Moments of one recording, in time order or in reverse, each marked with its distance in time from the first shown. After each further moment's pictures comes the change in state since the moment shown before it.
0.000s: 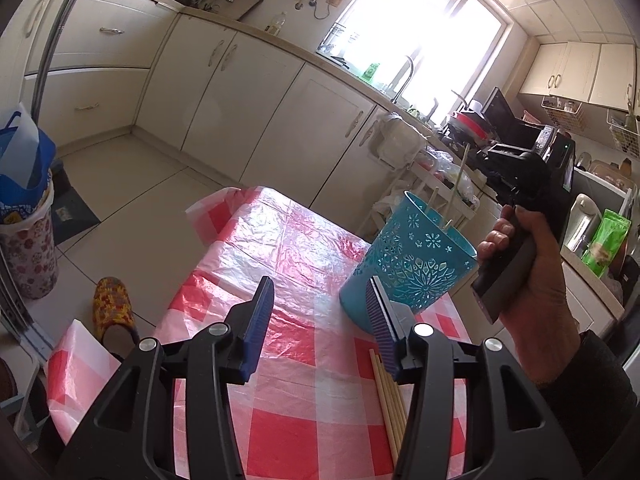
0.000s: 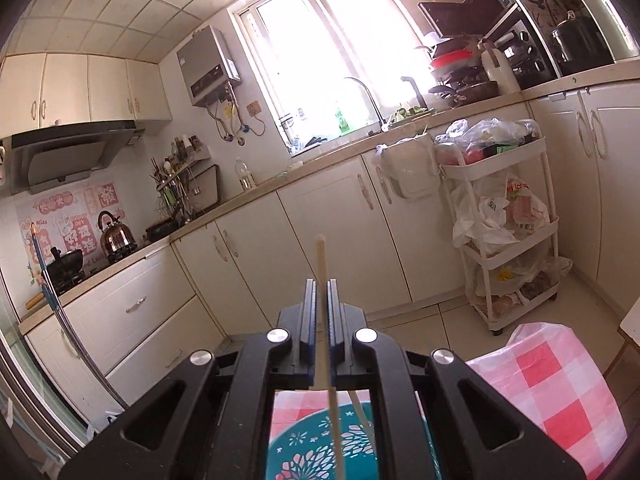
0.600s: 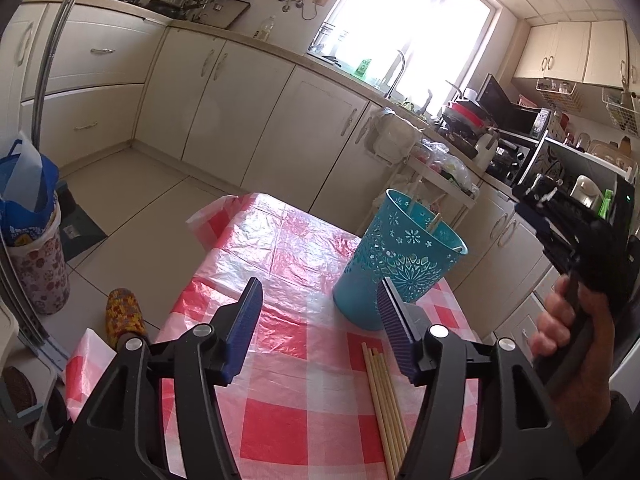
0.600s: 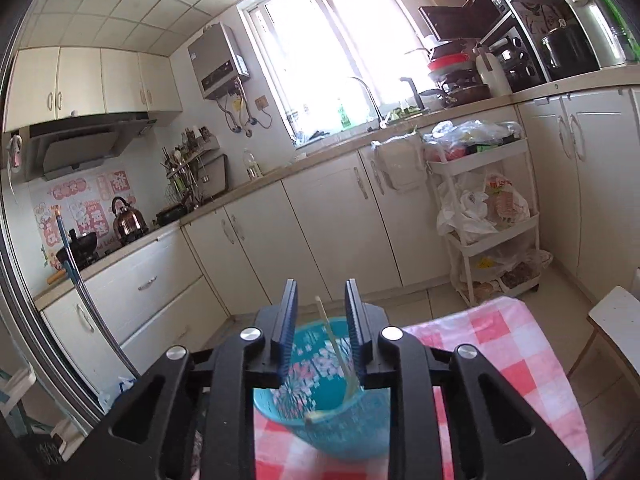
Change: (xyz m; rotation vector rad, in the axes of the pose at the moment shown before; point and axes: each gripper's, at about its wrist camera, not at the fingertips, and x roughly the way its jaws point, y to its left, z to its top) left arm -0.014 -0.028 0.001 0.081 0.015 0.037; right arm -0.130 -0.021 -0.038 -0.047 0.086 -0.019
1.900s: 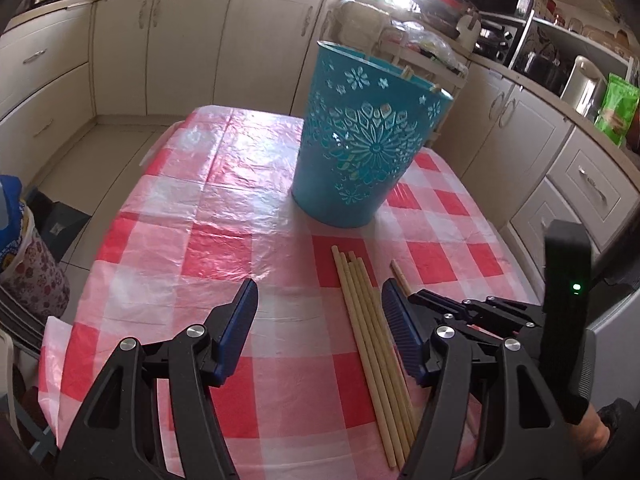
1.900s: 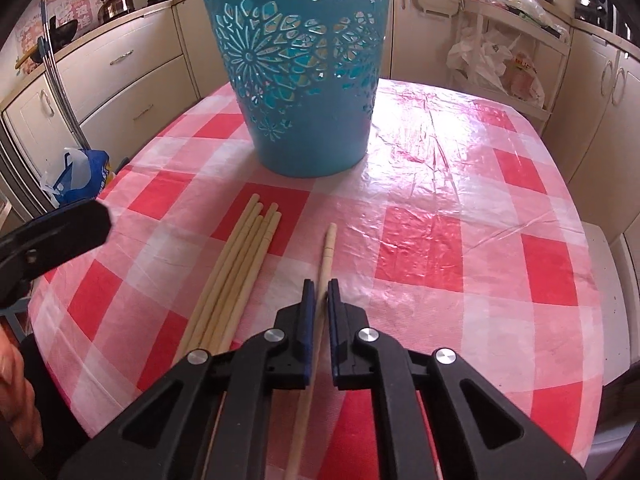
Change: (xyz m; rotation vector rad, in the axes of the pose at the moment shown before) left arm 0.078 -0.067 -0.045 0.227 0.365 0.026; right arm 0.044 -0.022 -0.162 -0.306 0.618 -0.101
